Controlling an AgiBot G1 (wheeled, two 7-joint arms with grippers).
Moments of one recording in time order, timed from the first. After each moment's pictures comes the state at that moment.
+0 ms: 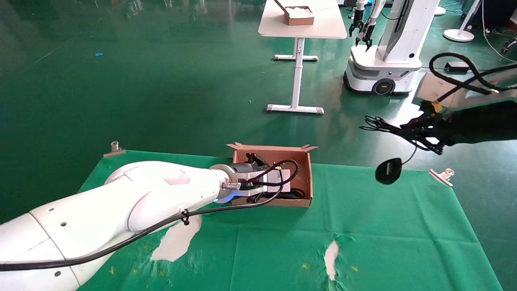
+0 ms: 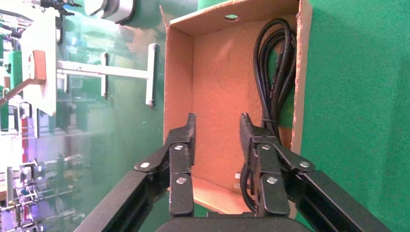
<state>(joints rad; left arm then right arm) -1.68 1.38 1.39 -0.78 2.05 0.53 -0.55 1.83 -0.81 -0.63 1.05 -1.95 -1.37 0.47</state>
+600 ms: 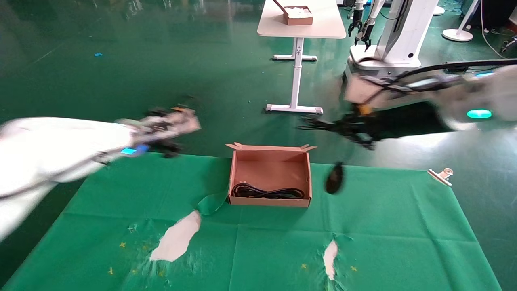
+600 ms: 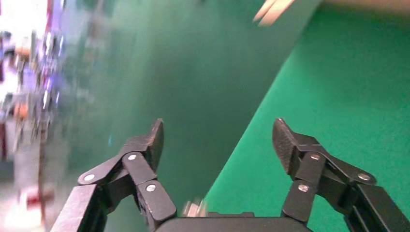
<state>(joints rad) -1.81 1.24 1.39 -0.51 1.97 0.50 -0.61 1.82 -1.02 -0.64 0.92 -1.90 -1.25 0.32</state>
